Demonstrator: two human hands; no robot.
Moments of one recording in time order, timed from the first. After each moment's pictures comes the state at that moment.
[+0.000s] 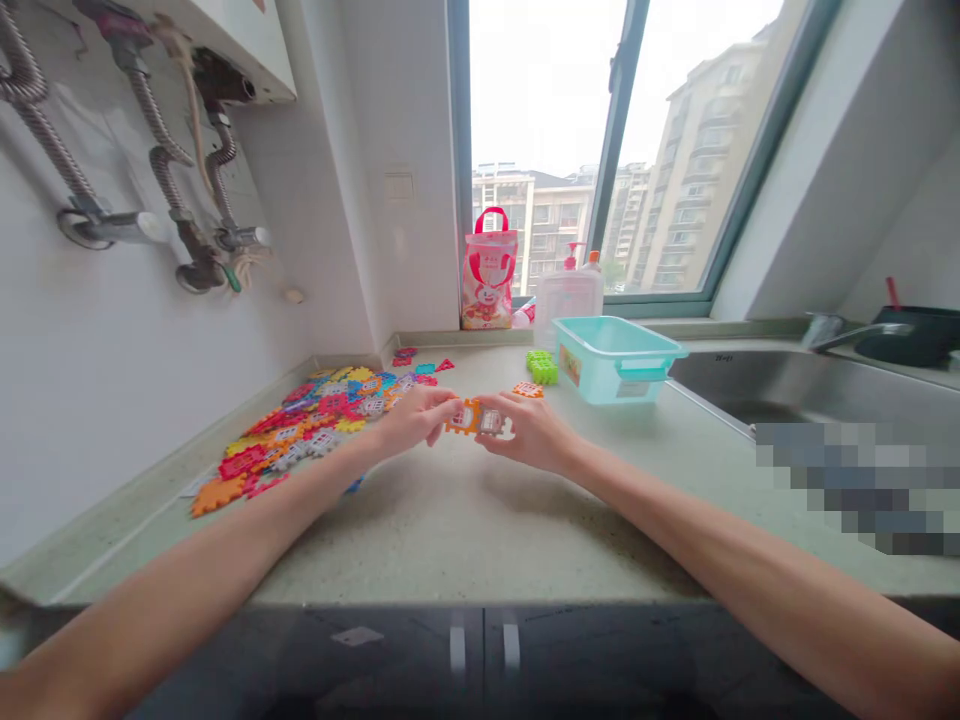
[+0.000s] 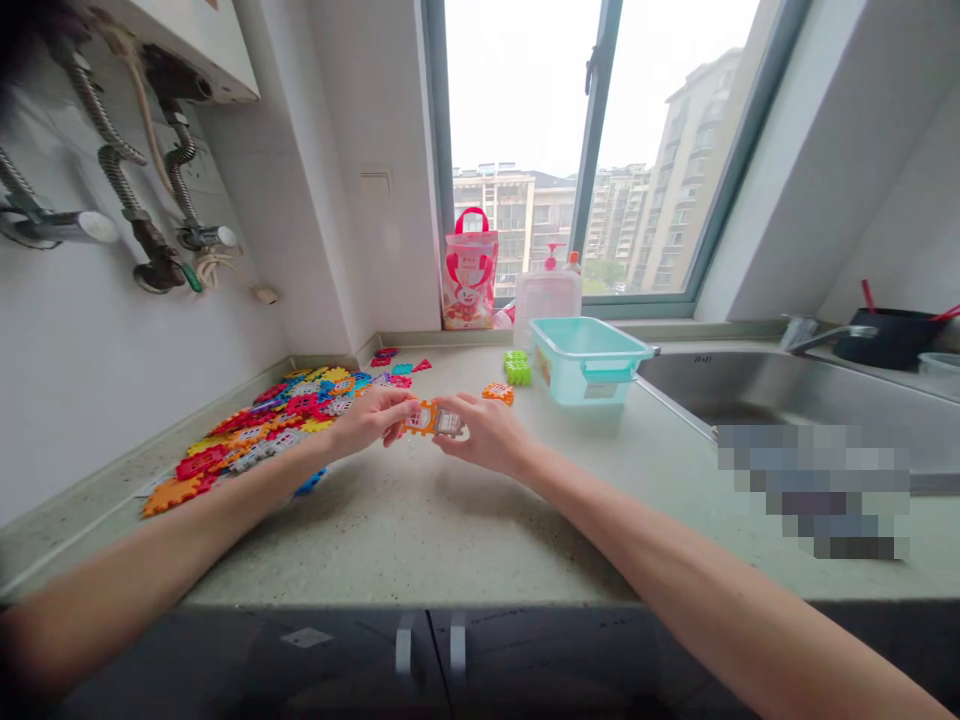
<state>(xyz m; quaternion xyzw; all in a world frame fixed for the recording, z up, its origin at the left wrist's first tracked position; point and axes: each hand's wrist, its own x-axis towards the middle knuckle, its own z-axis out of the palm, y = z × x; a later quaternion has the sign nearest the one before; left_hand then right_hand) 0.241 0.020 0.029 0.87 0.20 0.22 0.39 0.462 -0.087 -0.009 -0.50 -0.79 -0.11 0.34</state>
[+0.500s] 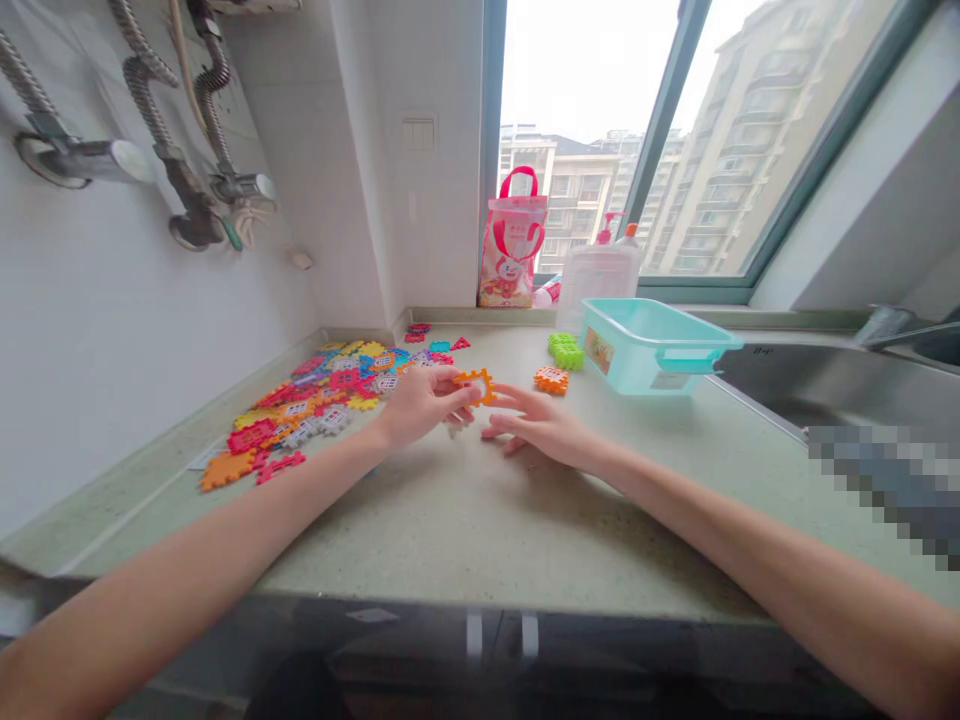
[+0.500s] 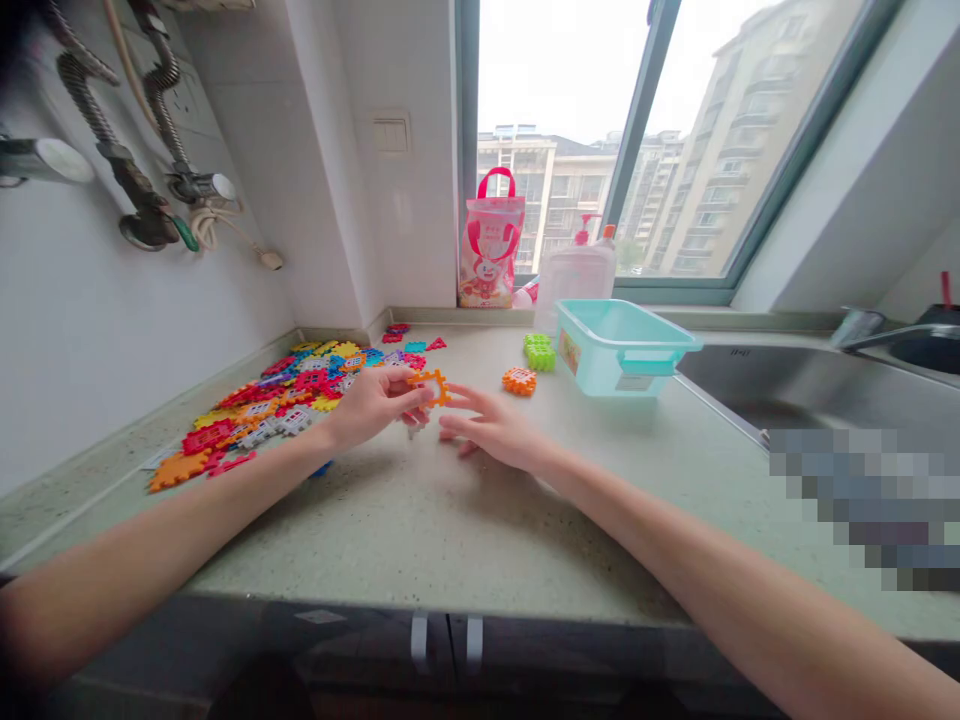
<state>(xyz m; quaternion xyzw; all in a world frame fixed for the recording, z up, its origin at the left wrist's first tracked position) 0.230 0.022 0.016 0.79 0.23 0.31 0.49 0.451 -0.080 -0.022 -0.48 -0.69 0.32 0.43</state>
